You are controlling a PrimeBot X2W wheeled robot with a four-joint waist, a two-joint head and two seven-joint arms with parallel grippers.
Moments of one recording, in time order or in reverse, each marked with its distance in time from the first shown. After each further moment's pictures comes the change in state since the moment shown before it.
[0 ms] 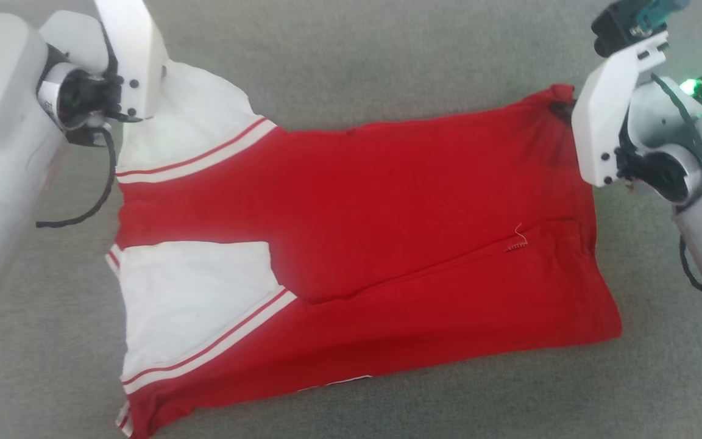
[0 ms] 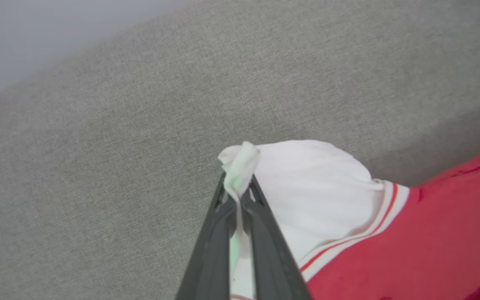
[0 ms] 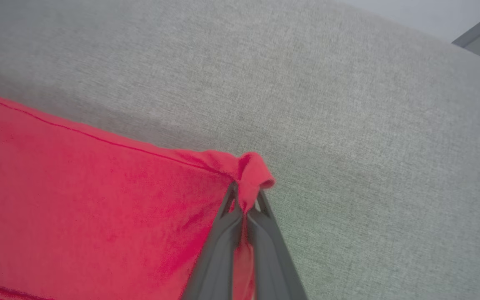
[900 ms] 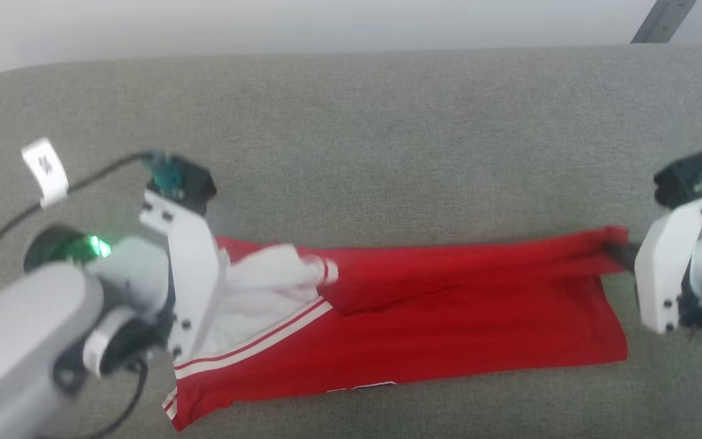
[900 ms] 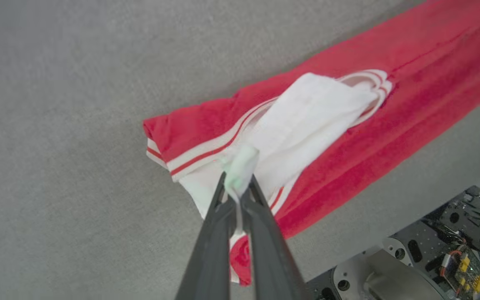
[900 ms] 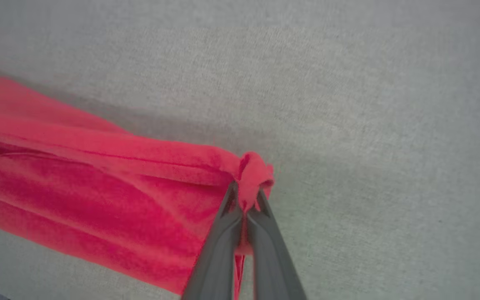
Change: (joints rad) left arm 0.503 0.387 -0.041 -1.060 -0.050 0.399 0.134; right arm 0.549 -0.118 -0.286 -0.465 -0.020 0.000 0.154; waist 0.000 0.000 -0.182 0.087
